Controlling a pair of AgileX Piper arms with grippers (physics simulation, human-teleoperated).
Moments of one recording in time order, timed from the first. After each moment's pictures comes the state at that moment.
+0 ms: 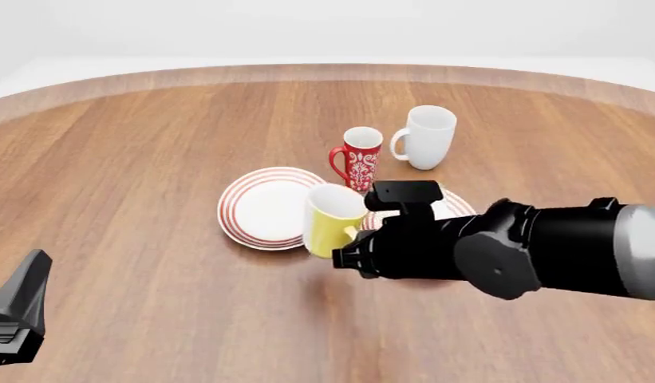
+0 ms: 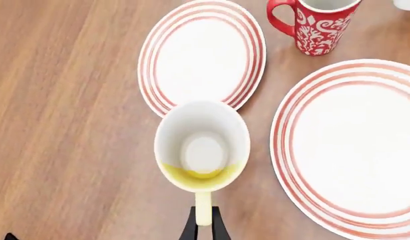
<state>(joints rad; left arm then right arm) 0.00 0.00 0.00 0.00 0.00 0.75 1.52 -0.74 0.09 0.45</state>
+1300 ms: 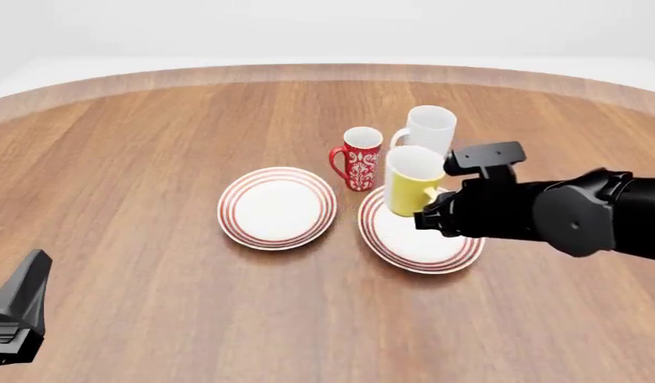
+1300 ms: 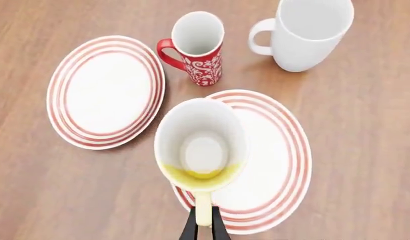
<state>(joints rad) 0.00 0.00 0.00 0.00 0.00 0.41 1.41 -0.71 0.14 0.15</state>
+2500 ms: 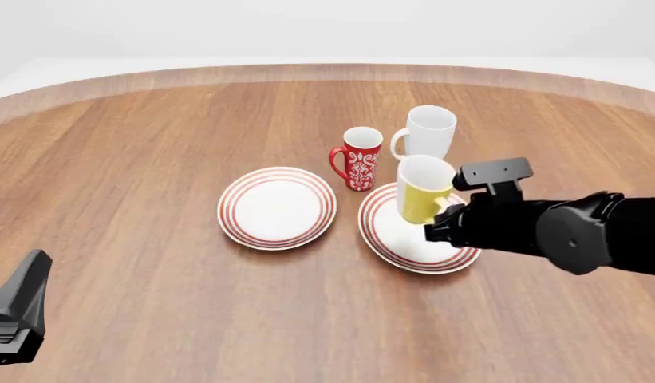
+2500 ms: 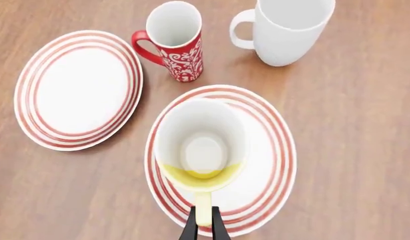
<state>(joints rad) 0.00 0.00 0.00 0.00 0.00 0.36 1.46 -0.63 0.00 0.10</state>
